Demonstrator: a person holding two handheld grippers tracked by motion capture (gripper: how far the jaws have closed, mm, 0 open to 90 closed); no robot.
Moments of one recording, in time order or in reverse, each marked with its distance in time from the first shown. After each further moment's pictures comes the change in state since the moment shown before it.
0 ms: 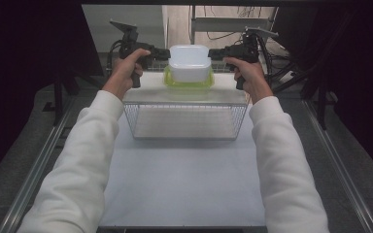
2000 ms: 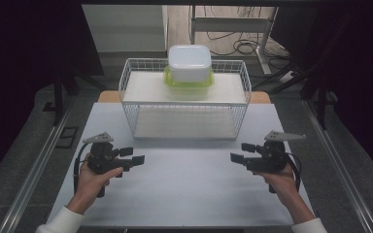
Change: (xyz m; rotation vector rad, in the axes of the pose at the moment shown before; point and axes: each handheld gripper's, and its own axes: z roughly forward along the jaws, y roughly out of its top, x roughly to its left) left arm 0.039 -0.287 -0.082 0.095 0.247 0.363; right arm -0.041 -0.266 -0.113 0.089 -0.168 -0.484
